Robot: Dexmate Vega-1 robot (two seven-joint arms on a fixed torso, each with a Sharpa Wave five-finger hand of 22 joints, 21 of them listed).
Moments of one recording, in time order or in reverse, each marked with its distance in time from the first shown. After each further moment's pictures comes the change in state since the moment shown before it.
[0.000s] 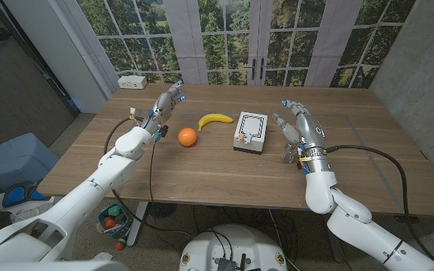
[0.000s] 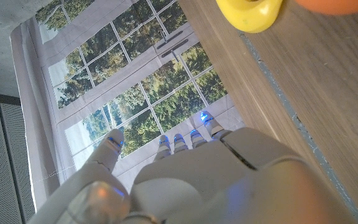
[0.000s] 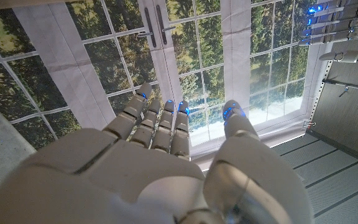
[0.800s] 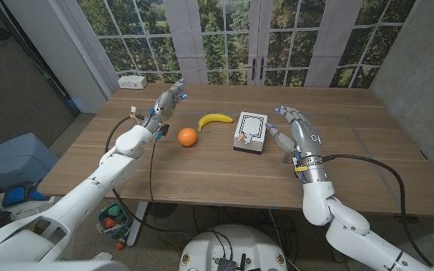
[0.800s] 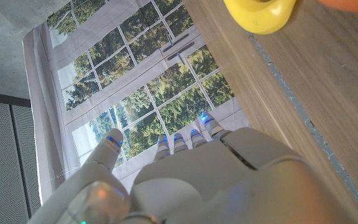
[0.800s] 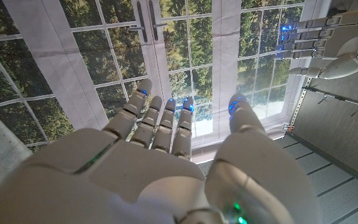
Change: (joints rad) left arm -0.020 -0.010 0.007 0.026 -0.006 -0.034 -0.044; left_hand 0.000 0.000 -0.005 -0.009 0.000 0.010 -0.018 0.000 0.000 0.000 0.011 0.000 0.005 0.000 0.000 0.000 0.000 -0.004 0.004 -0.021 0.005; right arm -0.041 -0.013 -0.055 -0.020 -0.102 -0.016 -0.060; right_hand 0.062 -0.040 -0.004 -0.004 -0.010 0.078 -0.040 0.019 0.000 0.038 -0.020 0.010 0.013 0.045 -0.001 0.023 0.001 0.042 -0.006 0.000 0.000
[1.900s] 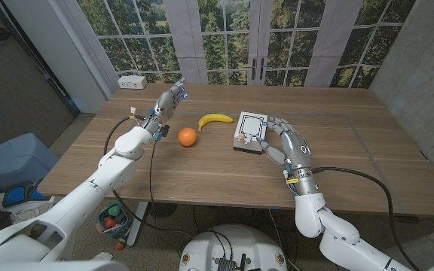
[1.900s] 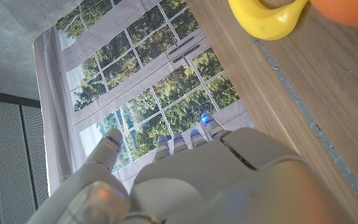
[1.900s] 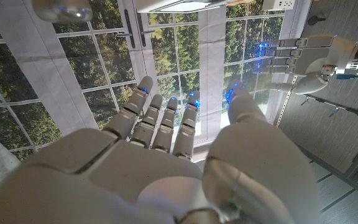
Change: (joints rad) left arm 0.034 0.015 -0.009 -0.047 -0.005 -0.009 0.004; left_hand 0.000 0.000 -0.004 -0.004 0.000 0.004 -0.003 0.000 0.000 0.002 0.002 0.000 0.000 0.000 0.000 0.000 0.000 0.002 0.009 -0.011 0.000; right arm 0.020 0.025 -0.080 0.087 -0.067 0.035 -0.059; right_hand 0.183 -0.043 0.002 -0.010 0.012 0.115 -0.042 0.037 0.000 0.019 -0.019 0.000 0.011 0.016 0.005 0.012 0.004 0.032 -0.018 0.000 0.000
